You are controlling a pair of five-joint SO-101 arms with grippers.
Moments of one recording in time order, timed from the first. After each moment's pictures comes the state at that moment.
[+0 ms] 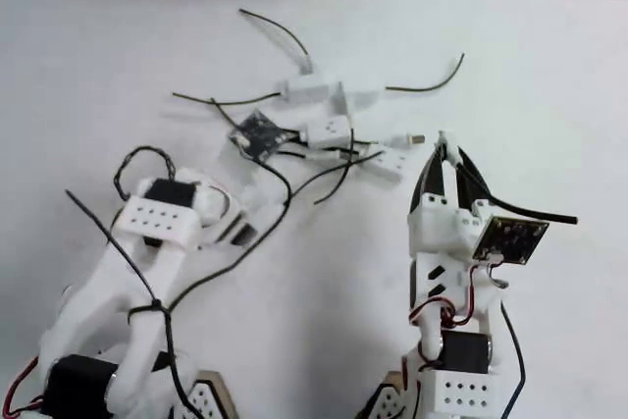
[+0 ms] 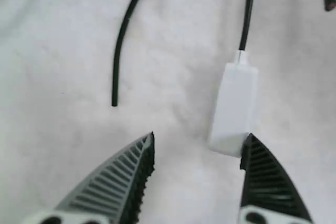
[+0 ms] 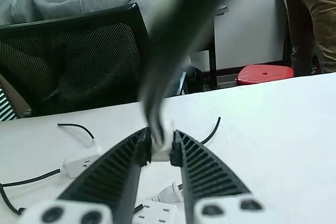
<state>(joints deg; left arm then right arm) 6.1 -22.2 49.7 52.4 -28.2 1.2 -102.5 96.0 17.1 -6.5</state>
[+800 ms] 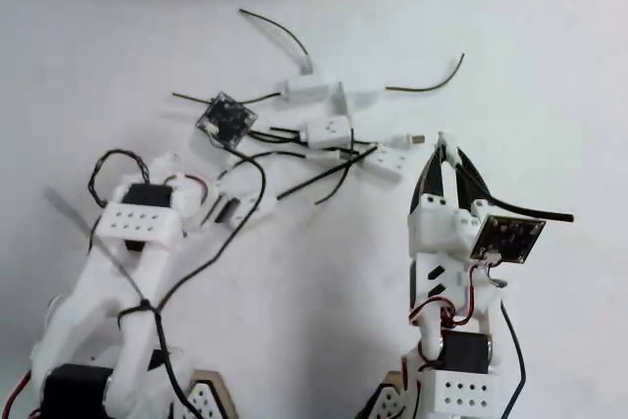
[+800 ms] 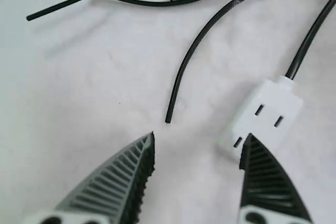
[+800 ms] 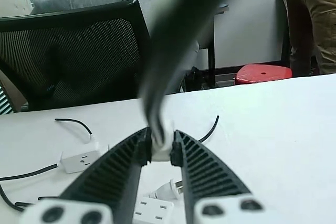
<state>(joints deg) -0.5 -23.5 52.8 40.8 -28.2 1.2 -102.5 96.0 17.7 -5.1</state>
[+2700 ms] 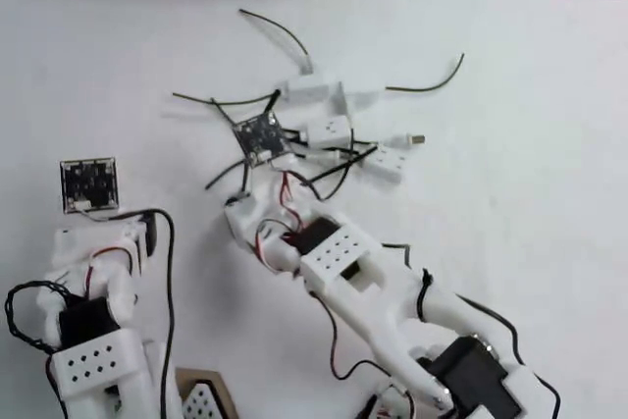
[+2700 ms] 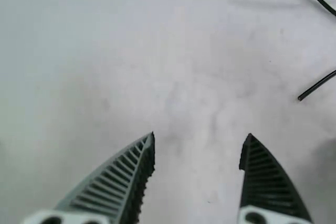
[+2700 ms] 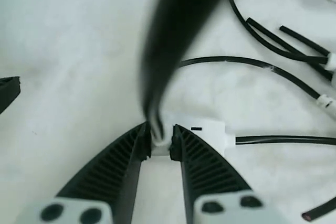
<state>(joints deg) -26.9 -77.5 82.7 48.0 -15.0 -44.7 -12.6 47.4 20.5 -11.6</state>
